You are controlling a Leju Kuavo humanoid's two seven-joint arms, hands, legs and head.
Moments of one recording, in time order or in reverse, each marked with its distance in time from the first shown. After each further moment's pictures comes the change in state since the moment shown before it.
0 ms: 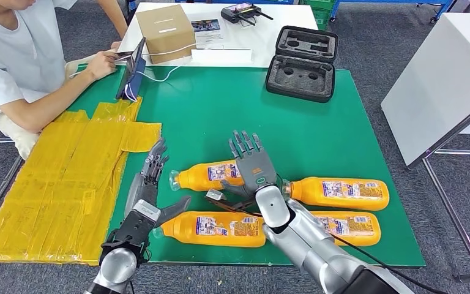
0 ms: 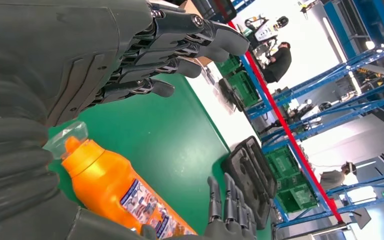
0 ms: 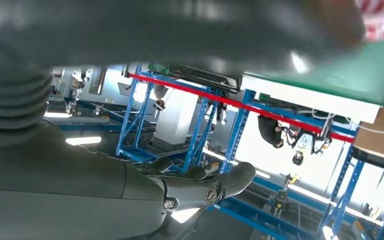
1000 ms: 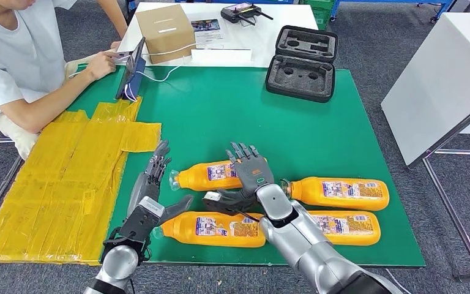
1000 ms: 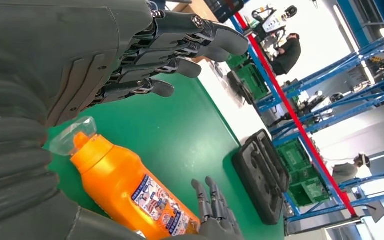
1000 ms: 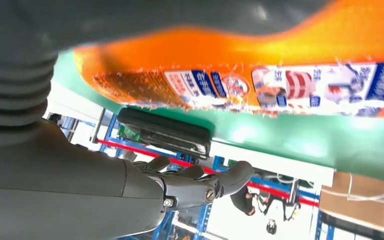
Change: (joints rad) left arm -0.023 -0.004 0.016 0.054 -0.010 -0.023 0.005; right arm 0.031 0.064 -0.228 0.014 -0.150 0.168 -0.288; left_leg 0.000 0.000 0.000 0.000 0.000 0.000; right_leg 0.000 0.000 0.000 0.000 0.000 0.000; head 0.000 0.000
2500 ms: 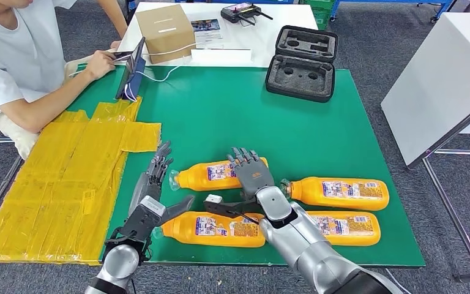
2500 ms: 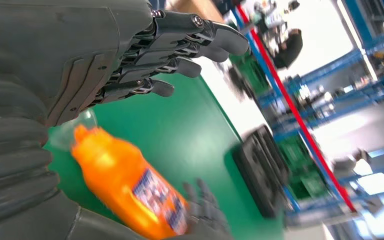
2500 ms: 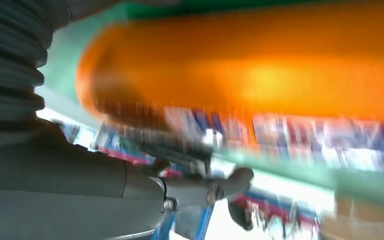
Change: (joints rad) left arm -0.015 -0.005 -0.005 0.027 0.020 -0.025 -0.010; right arm -0.025 0.008 -0.010 0.080 -0.024 0.088 0.013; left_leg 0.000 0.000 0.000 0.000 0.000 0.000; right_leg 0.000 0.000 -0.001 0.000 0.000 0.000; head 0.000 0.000
